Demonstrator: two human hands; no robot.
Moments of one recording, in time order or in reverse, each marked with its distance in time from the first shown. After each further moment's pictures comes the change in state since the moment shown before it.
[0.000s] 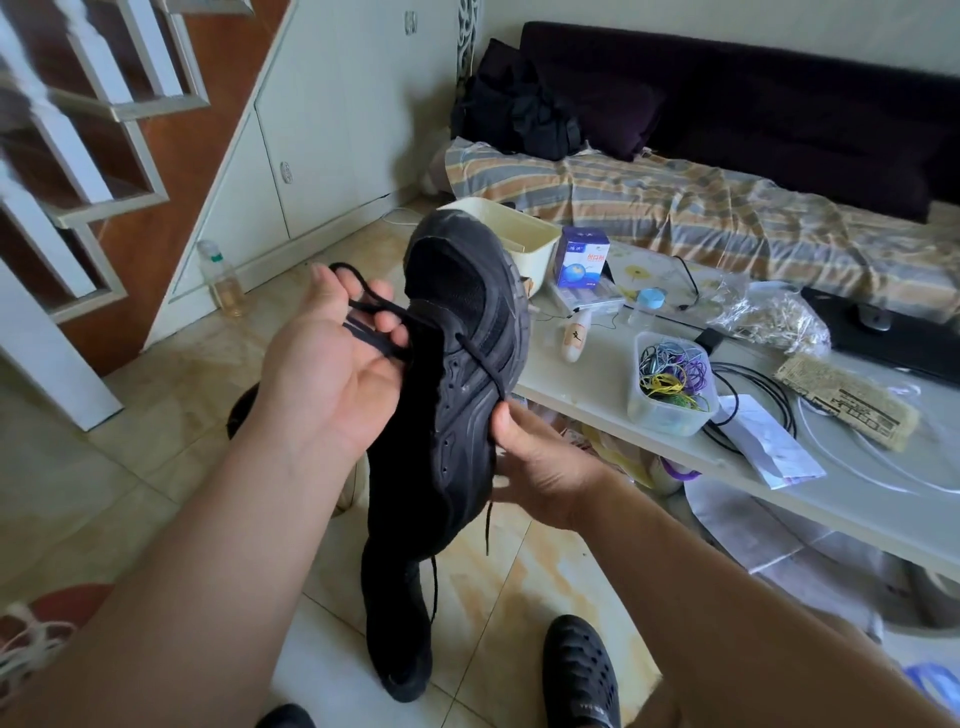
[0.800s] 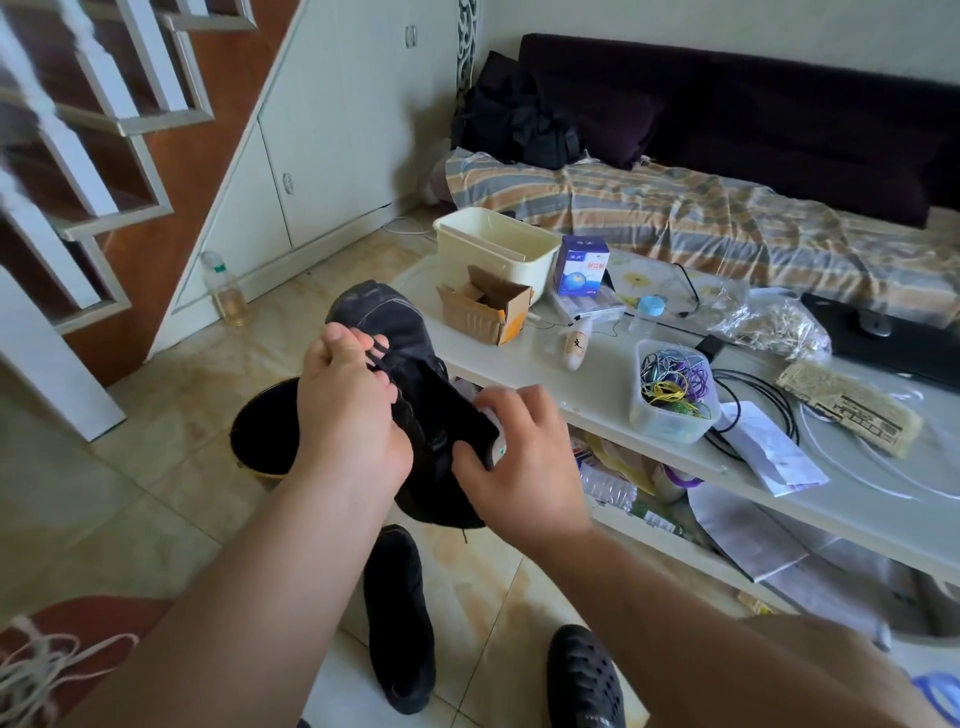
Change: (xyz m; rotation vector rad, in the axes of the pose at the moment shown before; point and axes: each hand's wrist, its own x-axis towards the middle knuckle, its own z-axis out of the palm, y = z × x) left_hand 0.003 -0.033 -0.010 0.292 0.405 0.162; right_hand -0.013 0.007 0.035 -1.002 0.668 -0.620
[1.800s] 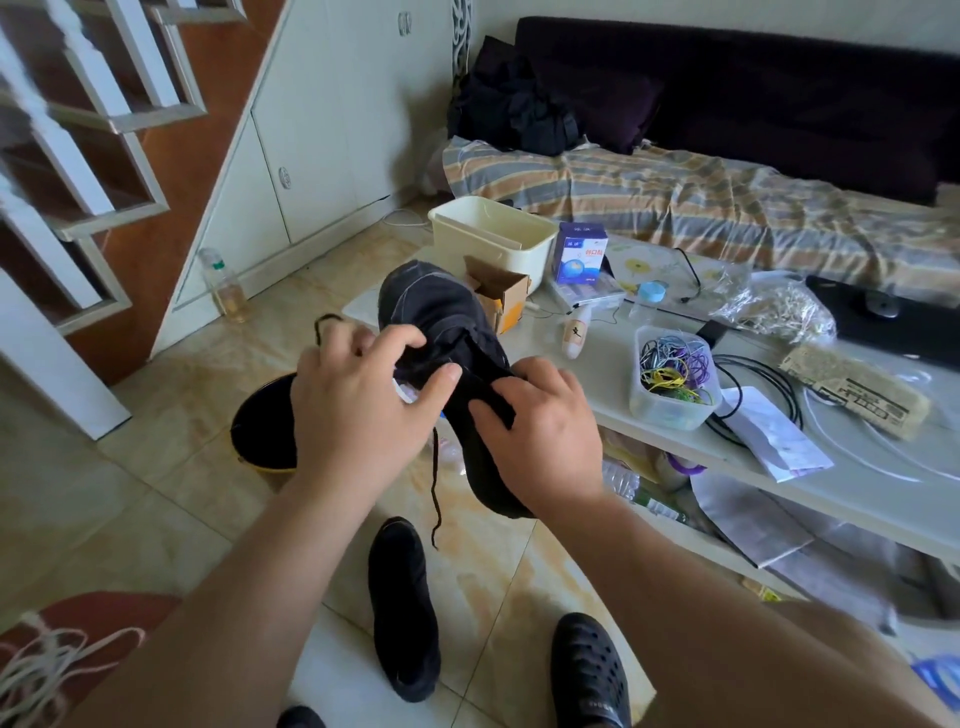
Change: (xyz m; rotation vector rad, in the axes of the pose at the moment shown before) left_hand 0.006 -0.014 -0.030 1.354 -0.240 0.921; right_hand 0.024 0.025 -0.004 -0.251 0.173 -0.116
